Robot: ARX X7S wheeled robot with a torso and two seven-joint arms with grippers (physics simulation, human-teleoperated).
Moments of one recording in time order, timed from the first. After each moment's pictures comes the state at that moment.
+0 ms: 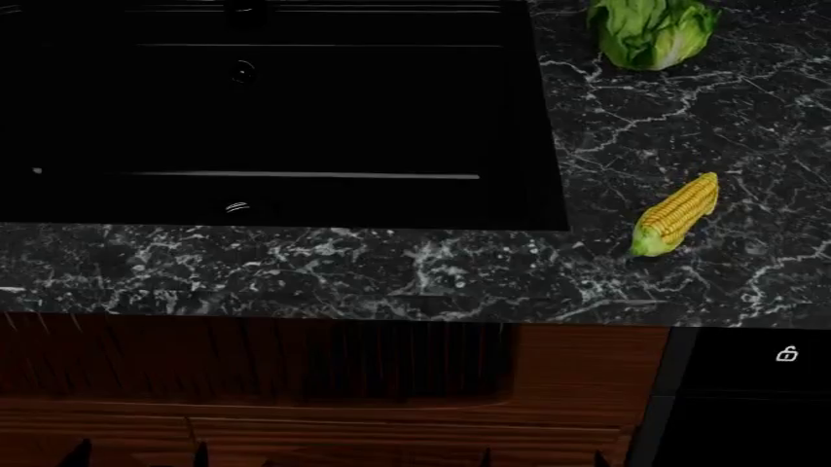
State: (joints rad) left arm 0.01 -0.10 0.11 0.02 -0.12 0.01 -0.10; right arm -0.01 0.07 -0.08 -0.01 0.06 0.00 0.08
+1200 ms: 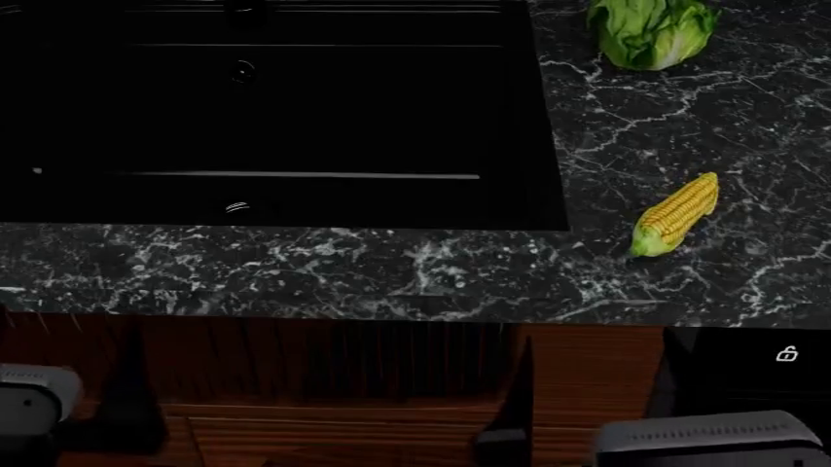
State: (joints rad) left arm -0.18 -0.27 0.08 0.47 -0.23 -0.53 -0.18; right arm 0.08 0.27 -0.07 -0.68 0.14 0.59 0.13
